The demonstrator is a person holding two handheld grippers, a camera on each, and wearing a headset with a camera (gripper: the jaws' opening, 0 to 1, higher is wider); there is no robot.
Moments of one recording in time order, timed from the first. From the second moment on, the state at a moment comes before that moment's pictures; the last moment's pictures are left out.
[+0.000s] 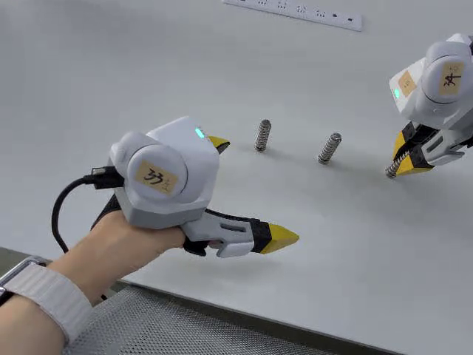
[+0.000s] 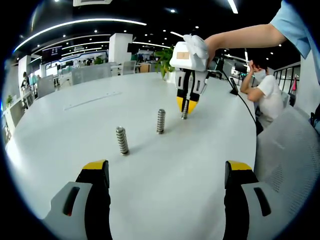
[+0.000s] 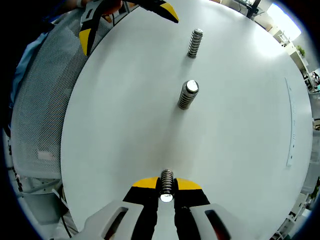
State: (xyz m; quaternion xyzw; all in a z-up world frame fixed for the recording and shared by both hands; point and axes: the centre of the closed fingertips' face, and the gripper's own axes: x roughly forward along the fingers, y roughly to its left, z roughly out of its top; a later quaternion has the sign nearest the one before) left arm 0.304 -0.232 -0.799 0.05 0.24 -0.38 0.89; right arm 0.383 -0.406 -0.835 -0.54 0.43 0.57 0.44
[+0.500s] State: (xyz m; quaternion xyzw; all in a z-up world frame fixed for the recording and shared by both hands) left arm 0.308 -0.228 -0.796 0.04 0.23 -0.37 0.90; right arm 0.383 -0.405 -0.835 -0.54 0.43 0.57 0.44
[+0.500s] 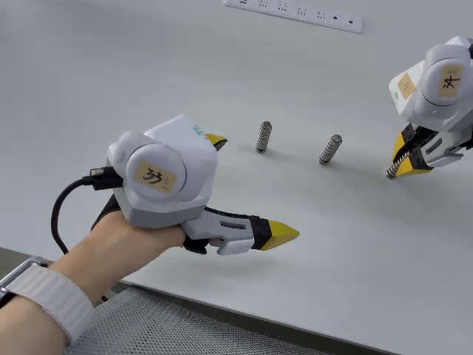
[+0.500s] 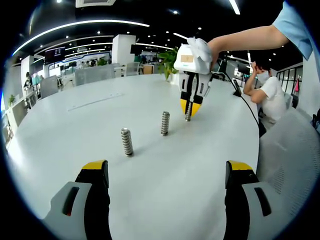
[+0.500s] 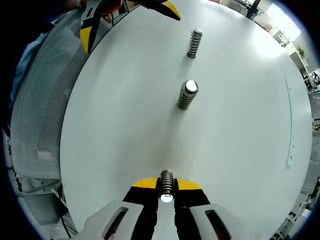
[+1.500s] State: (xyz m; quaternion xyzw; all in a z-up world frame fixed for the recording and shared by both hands) left arm 0.310 -0.220 -0.797 0.04 0.24 -0.35 0.91; right arm 0.363 -0.394 -0.810 -0.41 0.38 0.58 0.59
